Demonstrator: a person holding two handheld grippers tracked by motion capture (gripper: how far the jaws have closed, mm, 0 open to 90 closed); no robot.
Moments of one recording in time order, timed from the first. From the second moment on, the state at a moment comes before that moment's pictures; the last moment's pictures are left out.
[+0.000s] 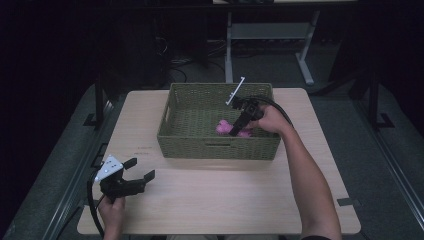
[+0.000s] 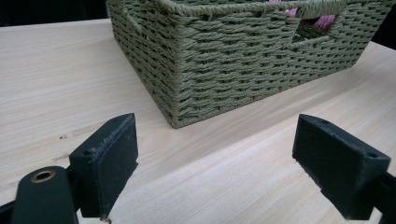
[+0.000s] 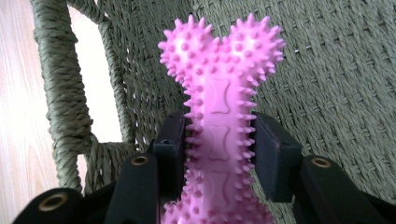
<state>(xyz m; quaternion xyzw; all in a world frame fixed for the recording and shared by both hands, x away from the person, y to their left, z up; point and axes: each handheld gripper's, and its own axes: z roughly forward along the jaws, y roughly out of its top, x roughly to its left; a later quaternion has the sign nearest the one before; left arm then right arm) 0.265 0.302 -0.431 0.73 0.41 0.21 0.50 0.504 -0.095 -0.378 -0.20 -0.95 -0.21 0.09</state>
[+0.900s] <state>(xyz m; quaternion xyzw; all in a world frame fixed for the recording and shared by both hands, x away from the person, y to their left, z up) 0.264 0.302 -0.432 0.73 0.41 0.21 0.50 0.491 -0.112 -0.353 -0.21 -0.95 -0.24 0.07</state>
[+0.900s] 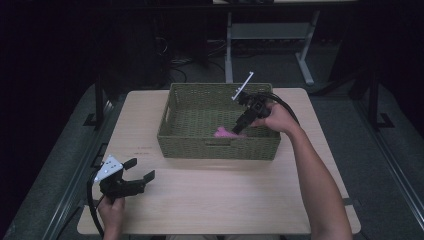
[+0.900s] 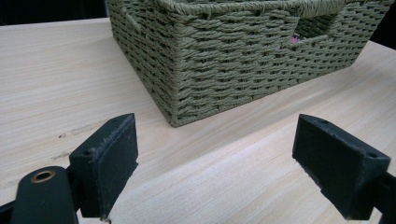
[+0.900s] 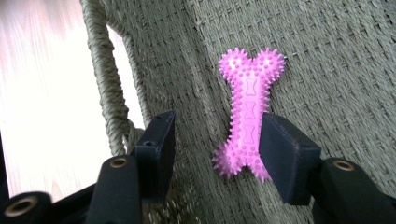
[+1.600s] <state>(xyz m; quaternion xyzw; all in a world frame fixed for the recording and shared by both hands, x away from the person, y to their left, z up) 0.265 0.301 -0.432 0.74 0.41 0.21 0.49 0.473 -0.131 -0.326 -0.21 -0.94 -0.26 0.05</state>
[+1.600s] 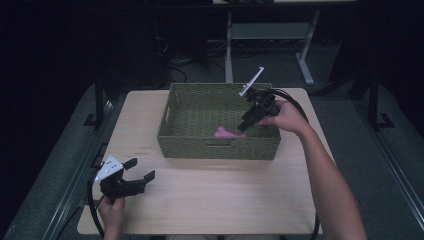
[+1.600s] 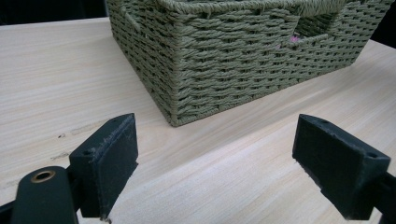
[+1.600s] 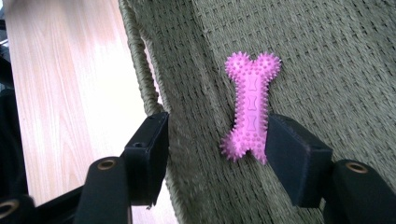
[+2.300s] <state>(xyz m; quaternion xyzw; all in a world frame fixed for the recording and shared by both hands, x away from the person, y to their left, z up) 0.265 0.300 -0.432 0.74 0.41 0.21 0.49 0.452 -0.145 -0.310 -0.20 -0.94 -0.27 0.04</state>
